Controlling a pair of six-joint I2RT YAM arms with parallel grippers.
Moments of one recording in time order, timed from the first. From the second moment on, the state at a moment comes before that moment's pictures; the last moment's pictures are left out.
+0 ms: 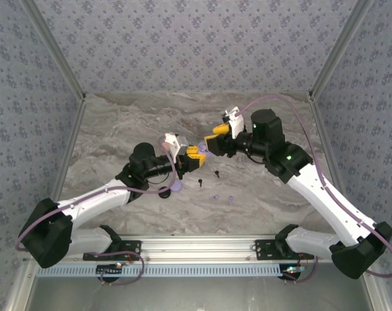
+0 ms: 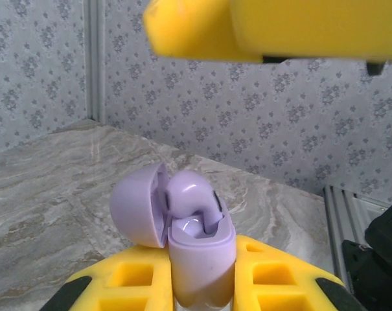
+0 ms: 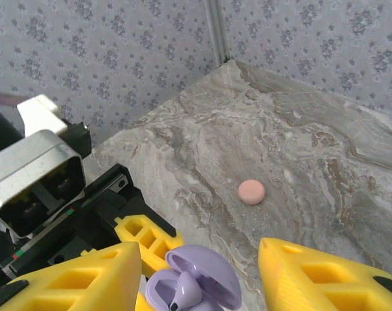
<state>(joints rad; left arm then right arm) -0.74 1.23 0.65 0.57 0.52 -0.16 0.61 1.13 1.22 -0.45 -0.37 0.10</state>
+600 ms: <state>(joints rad) -0.76 1.26 0.66 0.60 0.40 -0.03 0.61 1.16 1.37 -0.78 -0.35 0.20</state>
